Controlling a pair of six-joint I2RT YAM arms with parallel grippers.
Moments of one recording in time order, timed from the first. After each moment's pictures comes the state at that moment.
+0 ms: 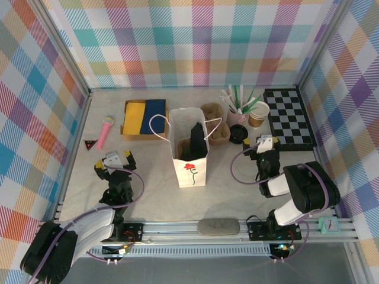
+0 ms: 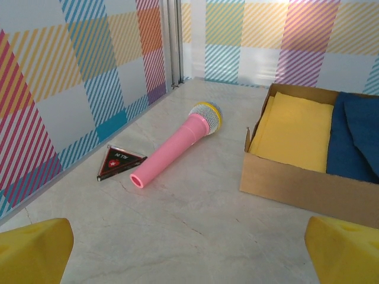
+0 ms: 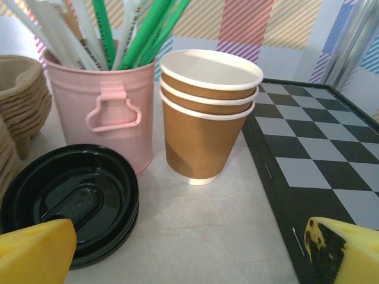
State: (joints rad) left arm -0.39 0.91 0.01 0.71 -0.85 -0.13; right arm 0.17 1.55 0.19 1.19 0.22 -0.08
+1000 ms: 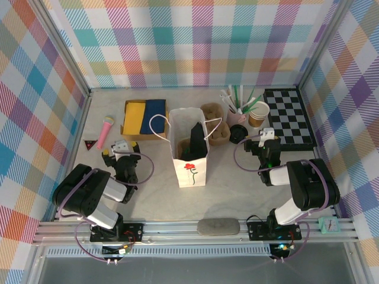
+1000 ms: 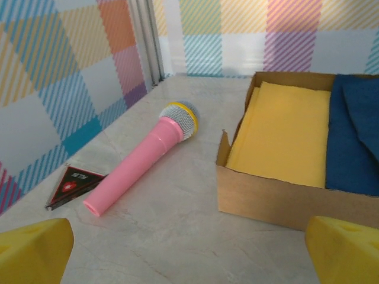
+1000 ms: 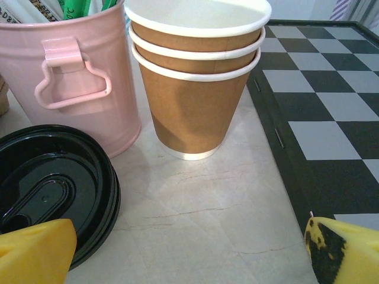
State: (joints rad) left arm -0.29 1.54 0.16 1.21 -0.71 -0.03; right arm 0.11 1.55 0.33 0.87 0.15 0.00
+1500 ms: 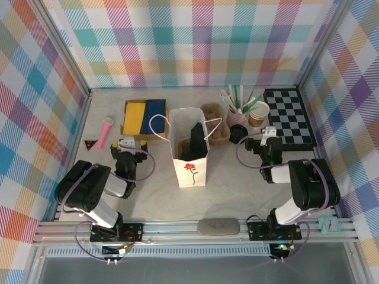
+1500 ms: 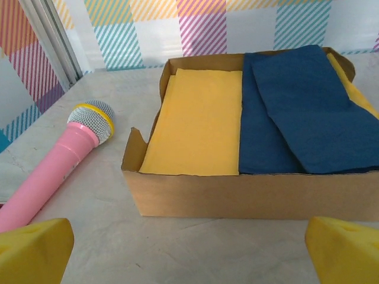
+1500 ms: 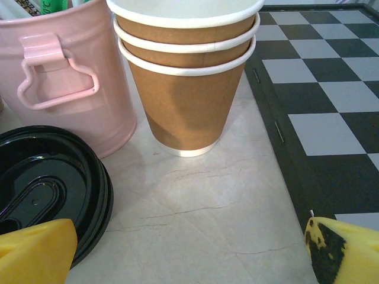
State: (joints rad) left arm -0.22 1.59 0.23 1.14 -0.39 0.02; right arm 0.08 1.55 0.37 0.81 0.10 0.02
